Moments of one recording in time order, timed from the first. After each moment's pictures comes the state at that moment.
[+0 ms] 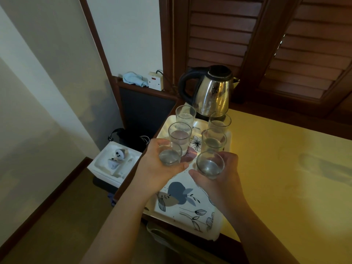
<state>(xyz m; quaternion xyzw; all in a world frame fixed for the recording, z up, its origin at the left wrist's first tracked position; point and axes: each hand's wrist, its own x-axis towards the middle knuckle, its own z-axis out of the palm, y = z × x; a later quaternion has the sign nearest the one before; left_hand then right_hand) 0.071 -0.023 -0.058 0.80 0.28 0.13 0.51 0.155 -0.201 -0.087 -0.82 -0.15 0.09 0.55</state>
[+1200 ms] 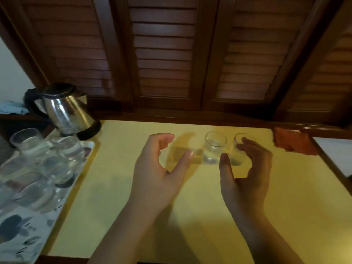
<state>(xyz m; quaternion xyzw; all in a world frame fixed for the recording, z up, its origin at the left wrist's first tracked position) 0.224 -0.417 0.002 0.84 0.06 0.23 0.49 0.272 -0.603 -0.037 -0.78 -0.08 -0.36 0.51</state>
